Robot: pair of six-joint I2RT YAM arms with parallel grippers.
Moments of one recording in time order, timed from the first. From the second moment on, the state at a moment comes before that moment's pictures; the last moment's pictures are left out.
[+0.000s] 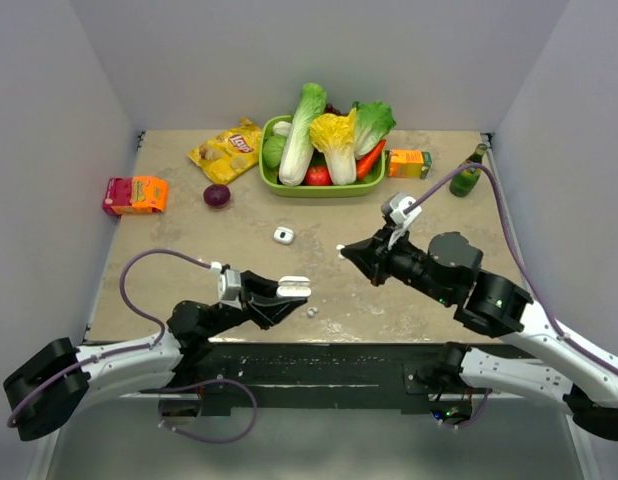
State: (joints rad) left arm -0.94 0.83 0.05 1.18 0.25 -0.37; right arm 1.00 0.81 0.98 -0.36 0.16 0.26
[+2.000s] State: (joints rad) left arm -0.95 1.19 0.24 1.27 0.79 -0.48; right arm 1.29 0.91 0.96 -0.46 -0.04 0.07
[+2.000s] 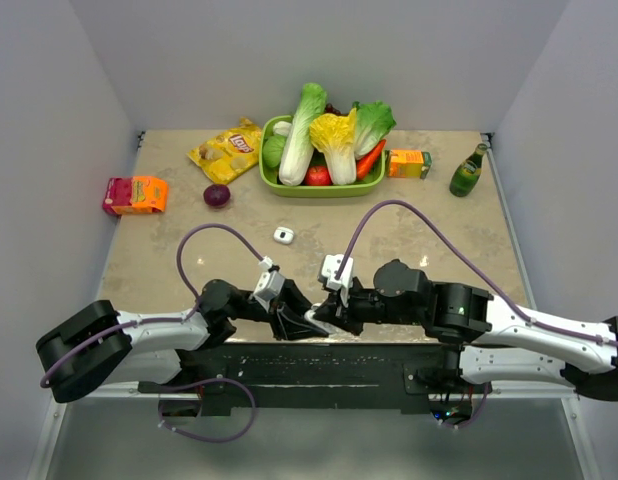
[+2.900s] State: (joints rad) left arm -0.96 0.82 0.05 1.22 0.39 -0.40; right arm 1.28 0.71 0.62 -0.33 0.60 0.44
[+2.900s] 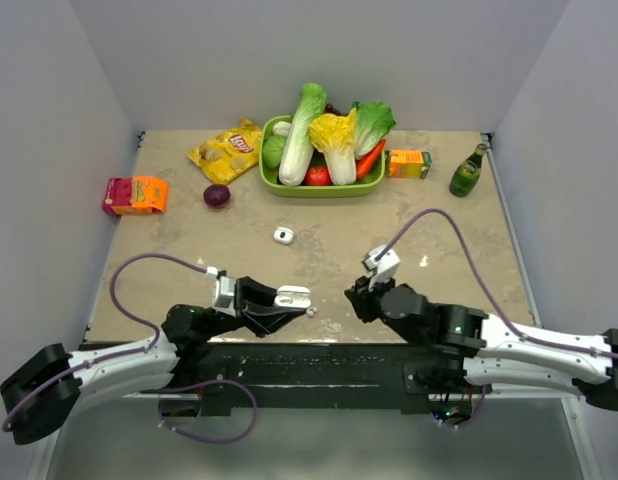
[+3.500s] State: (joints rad) left arm -0.96 0.58 0.05 1.03 0.24 -0.37; right arm 1.24 1.43 0.53 0.10 0.33 0.54
